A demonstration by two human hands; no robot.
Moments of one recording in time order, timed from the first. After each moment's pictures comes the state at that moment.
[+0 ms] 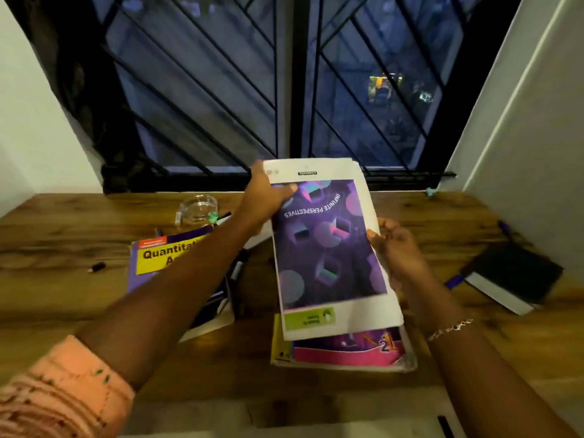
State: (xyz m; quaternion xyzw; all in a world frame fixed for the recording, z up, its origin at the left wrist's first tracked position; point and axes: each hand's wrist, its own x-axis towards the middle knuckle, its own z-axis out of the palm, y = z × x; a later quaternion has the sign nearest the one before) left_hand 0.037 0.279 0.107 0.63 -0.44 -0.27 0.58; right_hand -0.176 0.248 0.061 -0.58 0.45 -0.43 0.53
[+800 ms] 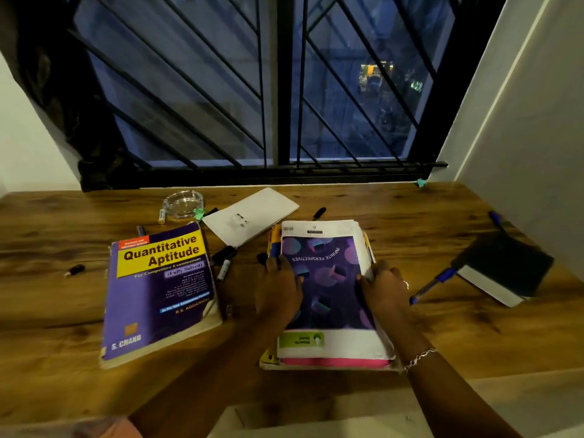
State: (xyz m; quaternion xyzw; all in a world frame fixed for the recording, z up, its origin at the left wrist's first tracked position) left_hand -0.031 0.308 -0.022 0.84 -0.52 -0.09 0.15; right_hand -0.189 0.253 -0.012 -0.67 0.69 -0.19 0.22
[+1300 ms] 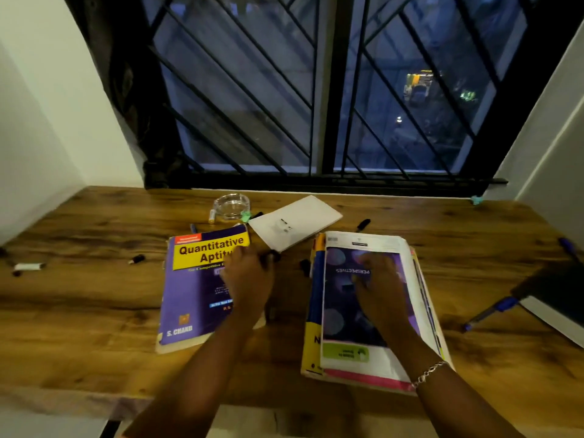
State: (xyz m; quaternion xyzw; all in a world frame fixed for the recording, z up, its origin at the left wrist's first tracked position) left_hand 0.069 0.345 -0.007 0.88 -0.36 0.03 0.32; right_hand -0.120 0.267 -0.008 -0.77 0.51 -0.32 0.23
